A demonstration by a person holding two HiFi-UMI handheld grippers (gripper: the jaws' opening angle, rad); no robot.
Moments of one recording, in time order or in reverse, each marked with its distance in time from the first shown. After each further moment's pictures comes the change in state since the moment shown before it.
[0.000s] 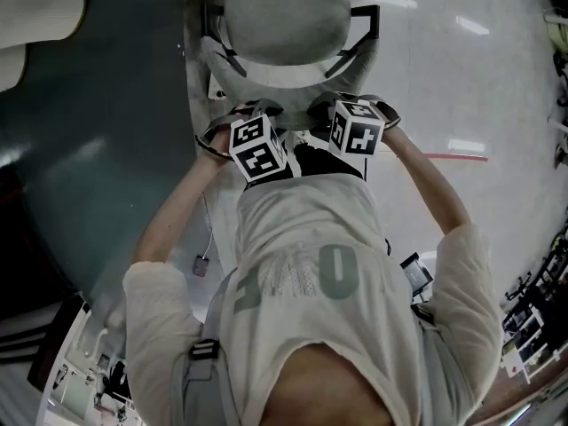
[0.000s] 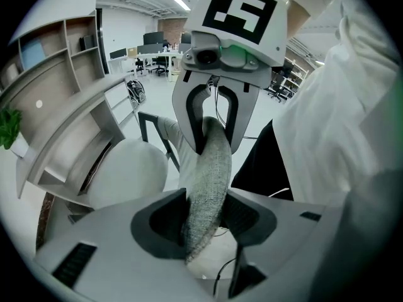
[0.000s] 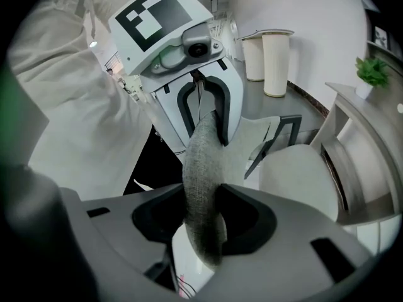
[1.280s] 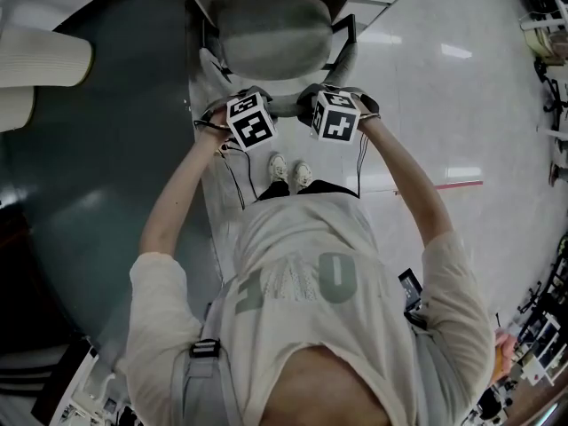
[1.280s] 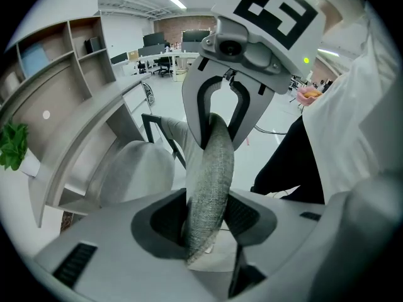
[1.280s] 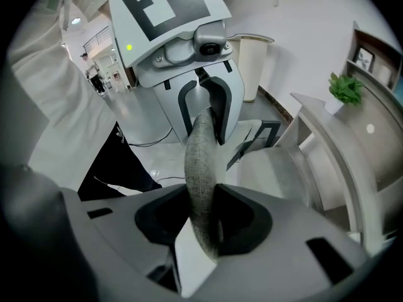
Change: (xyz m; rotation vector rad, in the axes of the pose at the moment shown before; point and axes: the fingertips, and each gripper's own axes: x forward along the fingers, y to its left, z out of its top) left arm -0.008 0.160 0.007 0.062 0.032 0.075; right arm -0.021 -0.157 0.030 -0.006 0.034 -0.263
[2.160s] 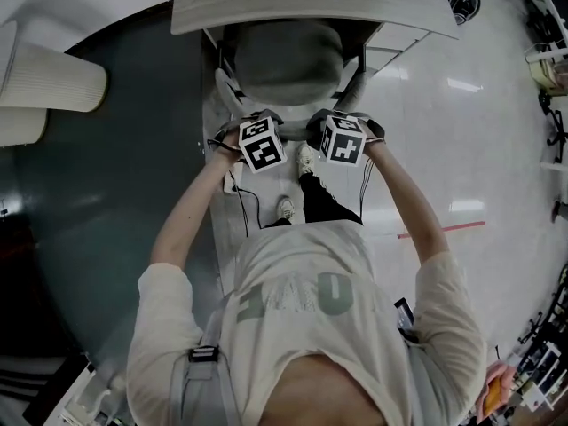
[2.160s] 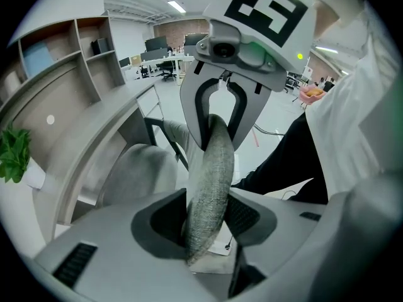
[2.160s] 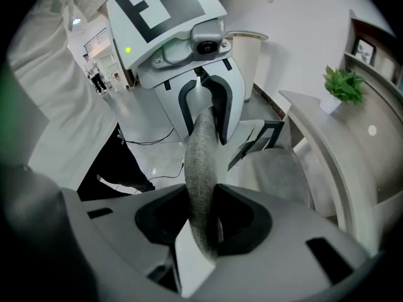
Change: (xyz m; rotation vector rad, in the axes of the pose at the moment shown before) left arm 0.002 0.100 0.017 0.034 -0.021 0.034; right arm 0.002 -0.099 0.007 -0.005 0.002 0.006
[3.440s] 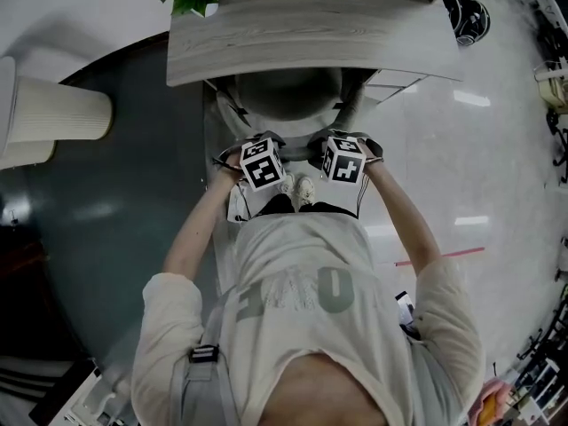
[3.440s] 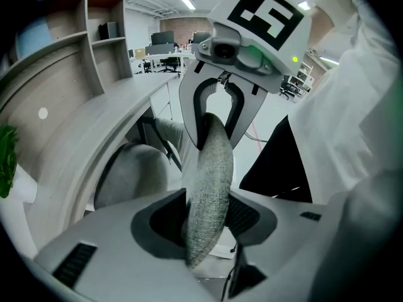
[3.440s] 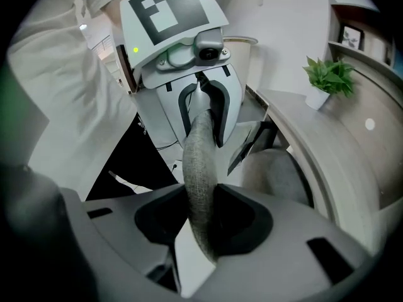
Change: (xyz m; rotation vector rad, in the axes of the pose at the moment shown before) left arm 0.021 0.101 0.040 -0.055 0.012 -0.068; right arm -0.014 -0.115 -0.019 -0.014 -0.056 0.036
